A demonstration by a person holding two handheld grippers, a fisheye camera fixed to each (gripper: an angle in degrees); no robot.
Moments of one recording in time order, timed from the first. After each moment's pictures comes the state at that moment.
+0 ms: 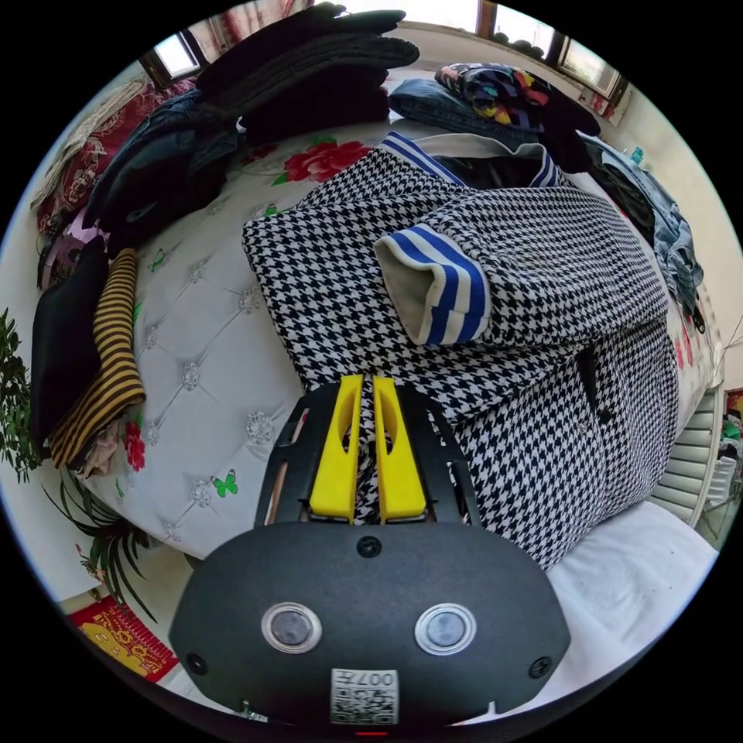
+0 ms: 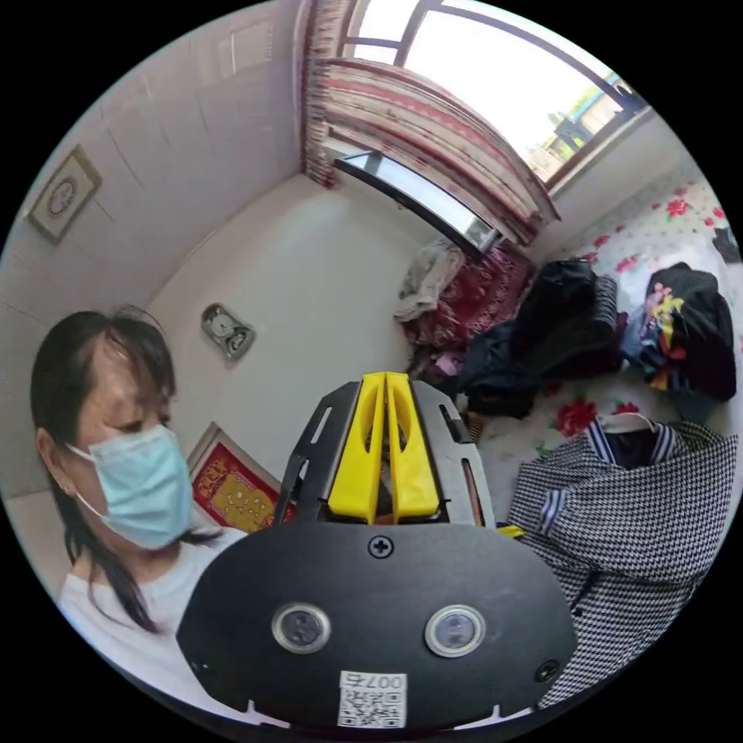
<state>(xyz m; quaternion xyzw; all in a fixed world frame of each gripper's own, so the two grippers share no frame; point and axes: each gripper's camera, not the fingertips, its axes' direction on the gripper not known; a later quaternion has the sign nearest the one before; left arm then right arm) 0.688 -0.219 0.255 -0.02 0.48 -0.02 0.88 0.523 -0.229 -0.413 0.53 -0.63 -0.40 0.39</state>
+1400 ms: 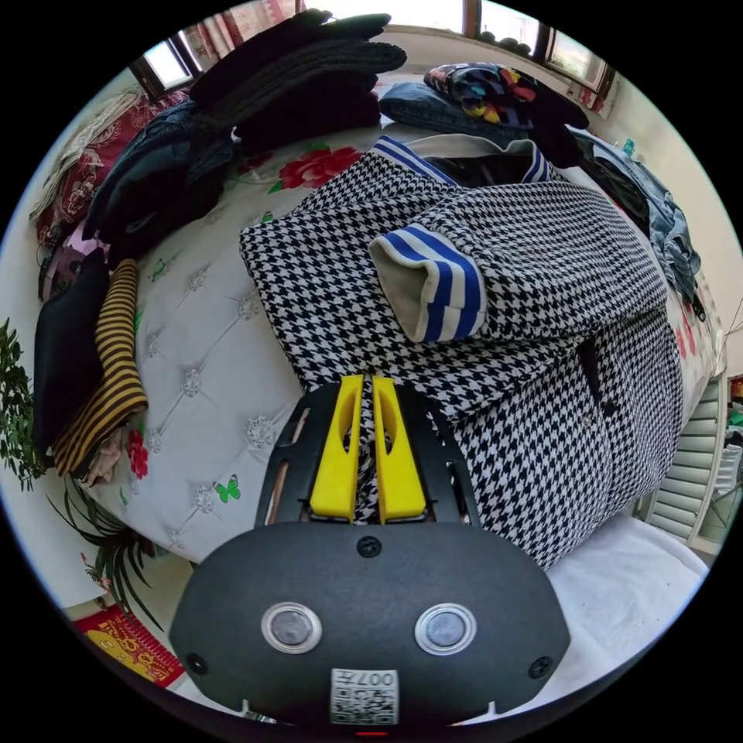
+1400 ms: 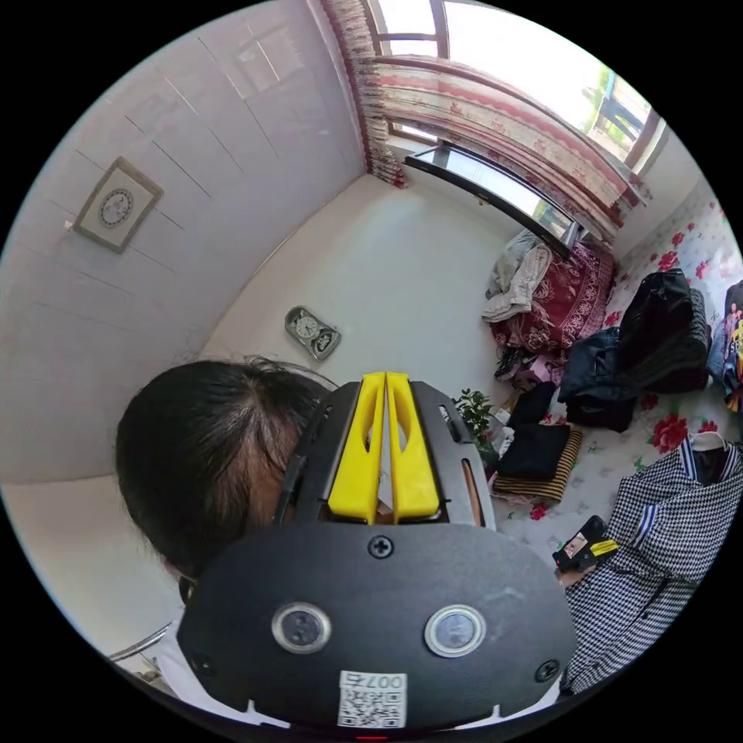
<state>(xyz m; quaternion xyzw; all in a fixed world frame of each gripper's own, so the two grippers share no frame) 0.673 -0.181 0.244 -0.01 0.47 -0.01 0.88 0.621 -0.008 -0.496 0.47 -0.68 -0.48 0.30</state>
